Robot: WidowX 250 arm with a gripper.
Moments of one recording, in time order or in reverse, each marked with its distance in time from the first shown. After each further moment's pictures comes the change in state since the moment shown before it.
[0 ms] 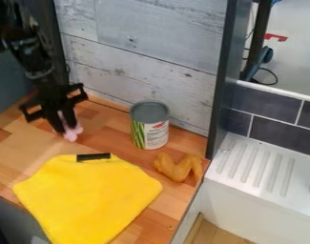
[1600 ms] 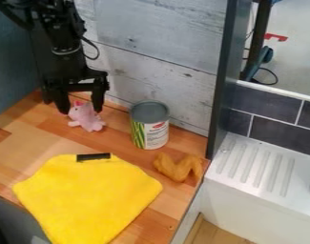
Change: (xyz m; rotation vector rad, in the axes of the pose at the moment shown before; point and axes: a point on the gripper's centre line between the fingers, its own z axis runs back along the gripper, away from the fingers) arm -0.006 -0.039 0.023 0.094 -0.031 -0.437
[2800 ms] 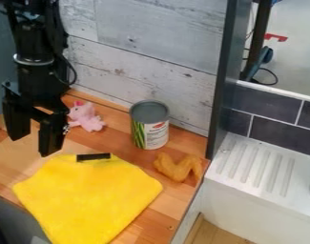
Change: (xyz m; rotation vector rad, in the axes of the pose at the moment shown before) arm -0.122 0.022 0.047 0.149 0.263 -0.552
